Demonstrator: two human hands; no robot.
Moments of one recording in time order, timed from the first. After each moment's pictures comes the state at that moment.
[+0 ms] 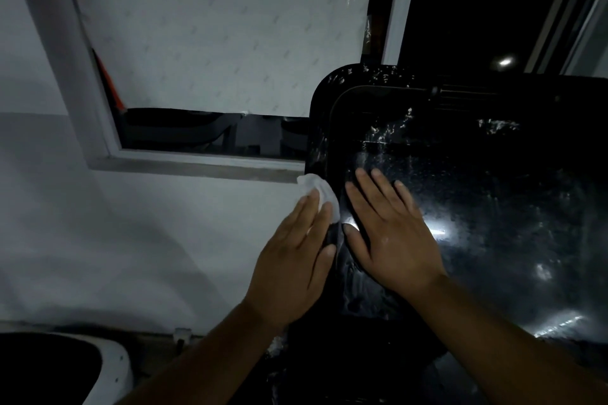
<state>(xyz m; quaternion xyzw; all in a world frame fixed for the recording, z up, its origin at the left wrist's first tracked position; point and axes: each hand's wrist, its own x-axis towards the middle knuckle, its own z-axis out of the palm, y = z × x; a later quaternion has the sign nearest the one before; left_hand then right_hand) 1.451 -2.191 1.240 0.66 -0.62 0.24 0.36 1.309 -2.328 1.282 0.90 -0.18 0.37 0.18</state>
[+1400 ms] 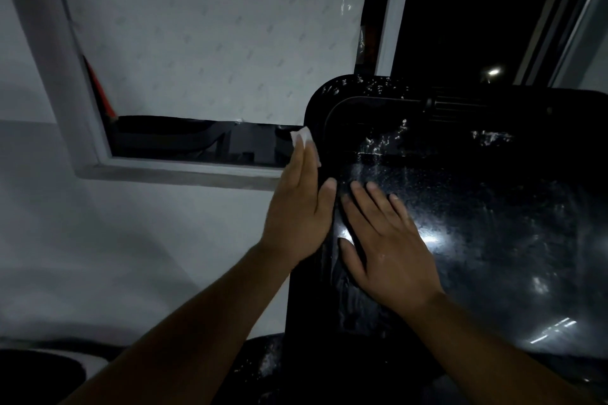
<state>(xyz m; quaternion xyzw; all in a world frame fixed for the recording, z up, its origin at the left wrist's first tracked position) 1.466 -2.247 1.313 0.68 -0.55 0.10 0.47 1.308 -2.324 1.283 0.90 -0.19 0.36 0.16</state>
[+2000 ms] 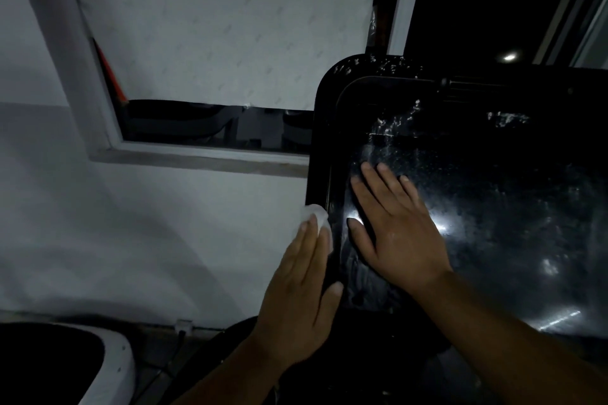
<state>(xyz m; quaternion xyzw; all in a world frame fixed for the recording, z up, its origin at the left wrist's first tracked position) 1.426 -2.171 1.198 0.66 -0.62 0.17 0.39 1.308 -2.326 1.282 0.90 -0.18 0.37 0.17</state>
